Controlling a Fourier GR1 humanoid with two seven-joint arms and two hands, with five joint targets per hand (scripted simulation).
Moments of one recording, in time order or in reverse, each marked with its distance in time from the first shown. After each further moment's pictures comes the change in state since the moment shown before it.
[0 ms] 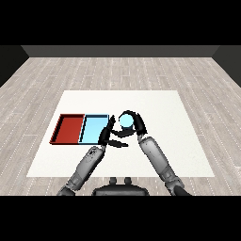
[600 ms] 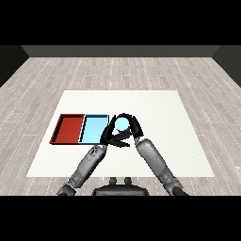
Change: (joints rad) left arm -0.036 0.000 -0.024 0.053 0.041 0.009 -0.020; right arm 0.014 0.025 0.057 -0.020 0.035 -0.014 0.021
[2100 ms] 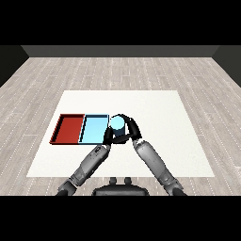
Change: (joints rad) left arm -0.054 0.000 -0.082 0.084 0.109 0.205 -0.108; right arm 0.022 0.003 0.046 -0.016 -0.120 -0.023 -0.033
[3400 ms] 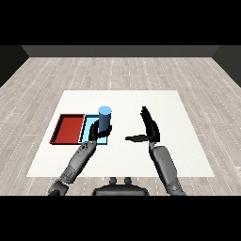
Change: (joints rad) left arm 0.014 0.128 0.174 0.047 -0.116 -0.027 0.060; right arm 0.197 -0.041 -0.222 -0.106 -0.124 0.086 -0.093
